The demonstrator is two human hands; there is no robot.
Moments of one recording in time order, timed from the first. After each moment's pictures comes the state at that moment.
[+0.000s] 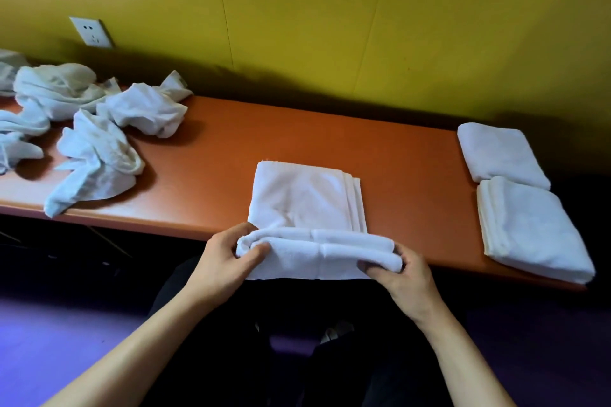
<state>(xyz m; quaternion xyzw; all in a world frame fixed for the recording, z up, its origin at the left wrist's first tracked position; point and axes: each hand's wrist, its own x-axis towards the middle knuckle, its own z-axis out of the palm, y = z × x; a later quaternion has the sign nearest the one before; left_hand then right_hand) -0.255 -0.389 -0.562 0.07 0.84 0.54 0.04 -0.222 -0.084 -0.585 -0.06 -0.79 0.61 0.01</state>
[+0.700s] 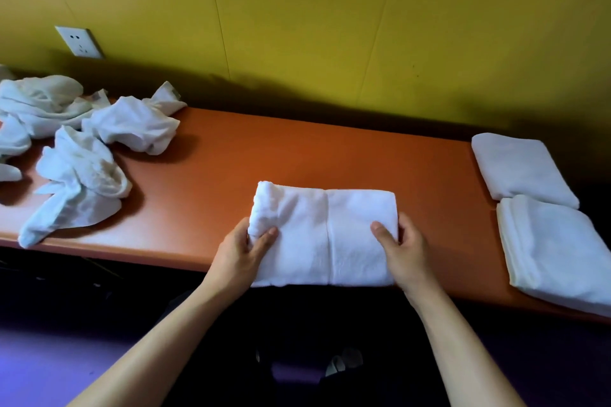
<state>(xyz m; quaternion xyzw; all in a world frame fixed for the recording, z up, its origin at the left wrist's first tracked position) -0.334 -0.372 -0.601 -0.03 0.83 0.55 0.05 -0.326 -0.088 -0.613 -0.17 -0.79 0.57 0.10</state>
